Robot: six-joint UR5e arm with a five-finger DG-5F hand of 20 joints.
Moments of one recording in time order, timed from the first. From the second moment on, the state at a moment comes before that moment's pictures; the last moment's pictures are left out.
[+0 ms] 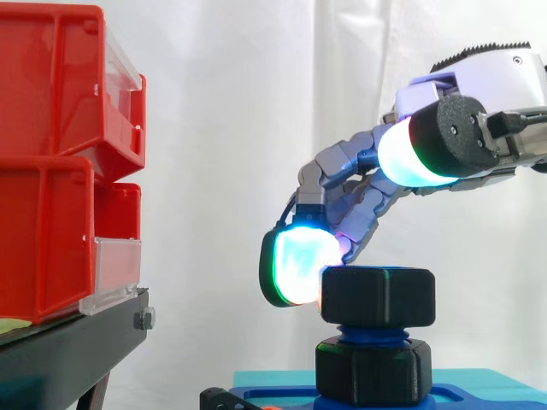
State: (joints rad) arm 0.11 -2.20 -1.11 -3.09 -1.60 -1.32
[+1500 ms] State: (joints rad) arm 0.09 -2.20 -1.06 -3.10 -1.66 -1.32
